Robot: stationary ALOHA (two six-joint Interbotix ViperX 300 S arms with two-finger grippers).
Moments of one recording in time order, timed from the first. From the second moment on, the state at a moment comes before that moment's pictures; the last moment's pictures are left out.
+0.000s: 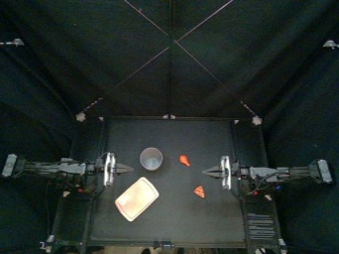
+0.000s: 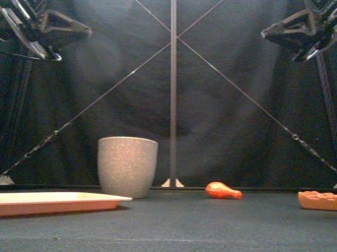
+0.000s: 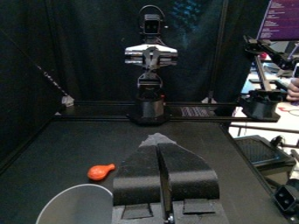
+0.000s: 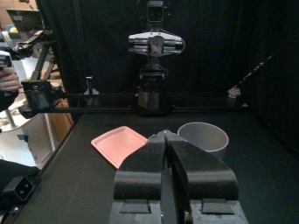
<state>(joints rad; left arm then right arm) 0.00 -0.97 1.19 0.00 -0.29 0.00 0.00 -0.96 1.17 0.00 -0.30 0.00</state>
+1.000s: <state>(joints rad) 0.00 -0.96 1.21 0.01 -0.29 0.00 -0.19 -0.38 0.96 0.32 -0.05 0.06</state>
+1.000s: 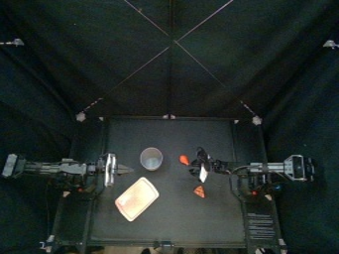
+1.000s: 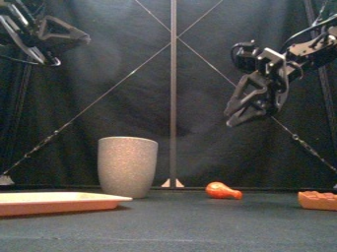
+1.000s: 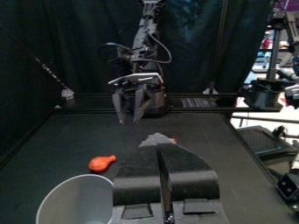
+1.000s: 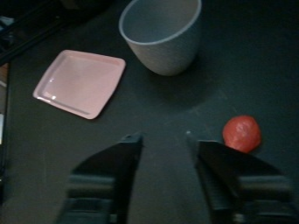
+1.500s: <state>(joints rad) 0.00 -0.96 1.21 0.01 -0.29 0.00 -0.32 -0.09 0.86 0.34 0.12 0.06</state>
